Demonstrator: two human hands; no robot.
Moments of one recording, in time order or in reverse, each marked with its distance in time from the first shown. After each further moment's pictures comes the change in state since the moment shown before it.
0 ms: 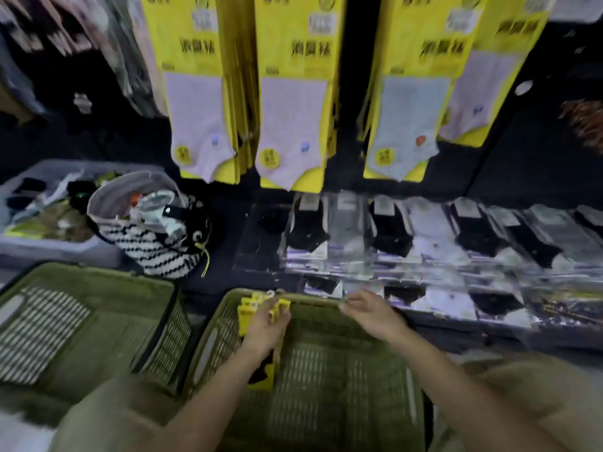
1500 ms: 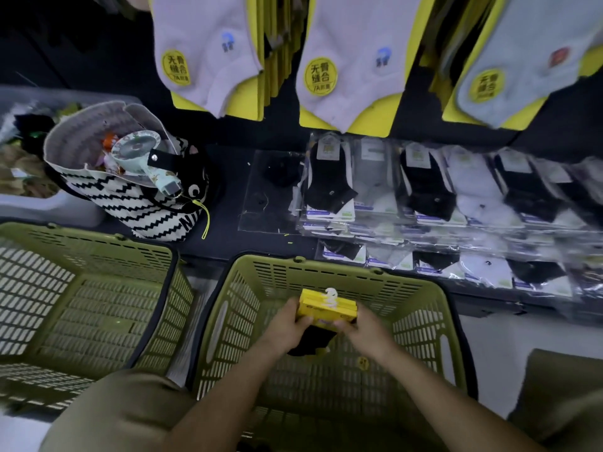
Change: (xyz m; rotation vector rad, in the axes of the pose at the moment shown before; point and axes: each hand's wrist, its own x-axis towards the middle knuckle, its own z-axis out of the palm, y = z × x) left_hand 0.043 -0.087 0.008 0.255 -0.321 0.002; right_hand 0.036 0.062 0.109 -0.314 0.045 0.009
